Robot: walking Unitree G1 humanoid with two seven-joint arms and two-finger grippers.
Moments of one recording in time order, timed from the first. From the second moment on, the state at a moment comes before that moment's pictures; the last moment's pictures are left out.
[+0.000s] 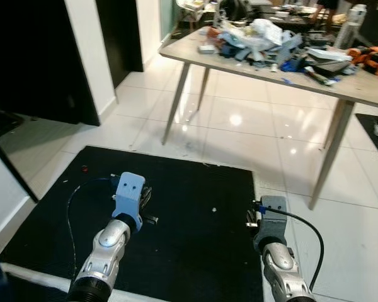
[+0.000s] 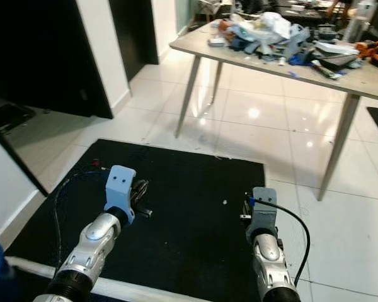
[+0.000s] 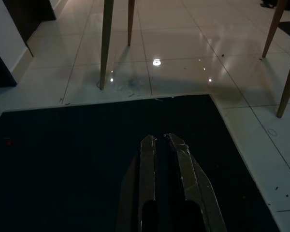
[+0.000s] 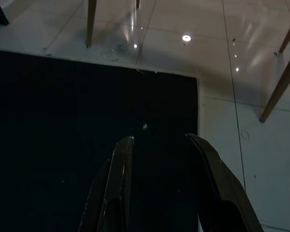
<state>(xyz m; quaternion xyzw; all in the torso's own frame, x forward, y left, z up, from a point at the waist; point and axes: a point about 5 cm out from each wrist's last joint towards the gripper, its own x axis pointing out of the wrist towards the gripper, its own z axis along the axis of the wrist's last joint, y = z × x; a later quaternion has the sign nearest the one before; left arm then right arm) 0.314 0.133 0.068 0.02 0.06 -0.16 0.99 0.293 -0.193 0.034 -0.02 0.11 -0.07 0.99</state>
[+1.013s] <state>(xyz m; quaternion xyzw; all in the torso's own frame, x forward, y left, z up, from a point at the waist) 0.313 0.120 0.070 0.00 0.05 -0.19 0.98 0.291 -0.201 0.038 -0.03 0.10 -0.06 0.99</state>
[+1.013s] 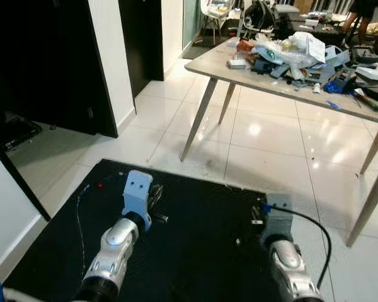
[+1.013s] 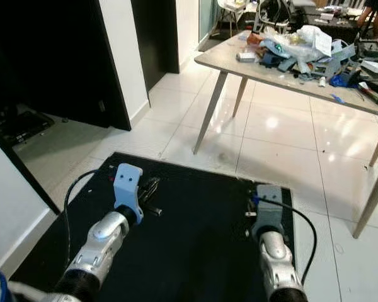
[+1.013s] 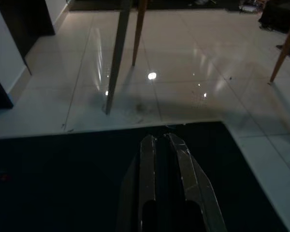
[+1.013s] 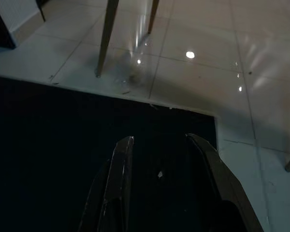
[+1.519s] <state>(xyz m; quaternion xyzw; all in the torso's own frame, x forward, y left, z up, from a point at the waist) 0.315 0.113 0.075 0.00 0.03 -0.20 0.98 0.289 -0.206 0.040 -0.03 0.10 -0.07 0.99</state>
